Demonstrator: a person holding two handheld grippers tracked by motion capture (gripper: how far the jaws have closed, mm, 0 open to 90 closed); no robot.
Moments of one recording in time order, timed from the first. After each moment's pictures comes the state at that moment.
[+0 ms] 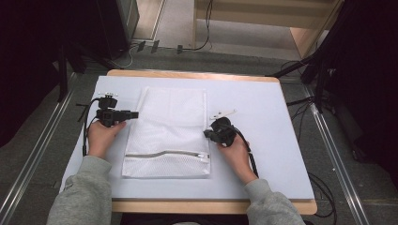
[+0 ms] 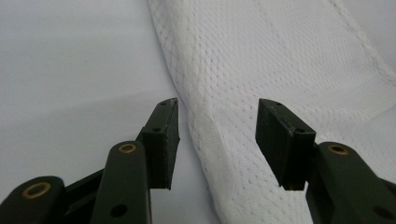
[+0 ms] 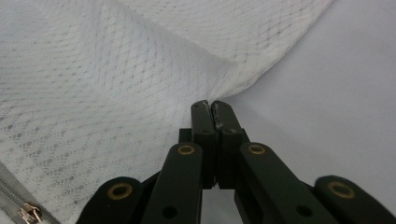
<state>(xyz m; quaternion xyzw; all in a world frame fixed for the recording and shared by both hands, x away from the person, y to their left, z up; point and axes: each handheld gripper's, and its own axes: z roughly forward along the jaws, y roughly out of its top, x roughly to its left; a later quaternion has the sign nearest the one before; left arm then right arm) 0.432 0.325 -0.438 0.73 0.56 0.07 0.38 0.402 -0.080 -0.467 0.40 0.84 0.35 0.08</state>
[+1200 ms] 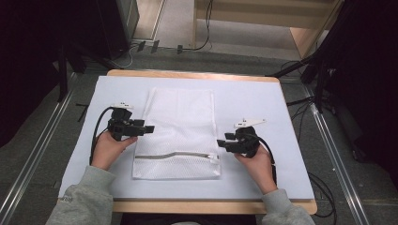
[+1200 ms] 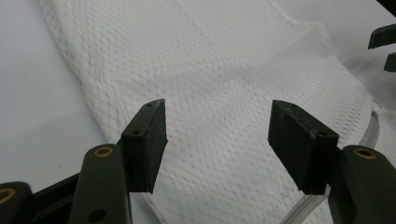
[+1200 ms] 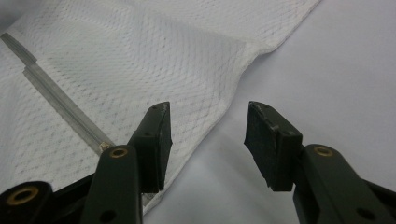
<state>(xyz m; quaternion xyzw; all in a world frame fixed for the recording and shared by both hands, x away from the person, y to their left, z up) 0.379 0.267 -0.418 0.79 0.46 0.05 0.39 0.360 -0.146 -0.449 0.40 0.82 0.41 0.07</state>
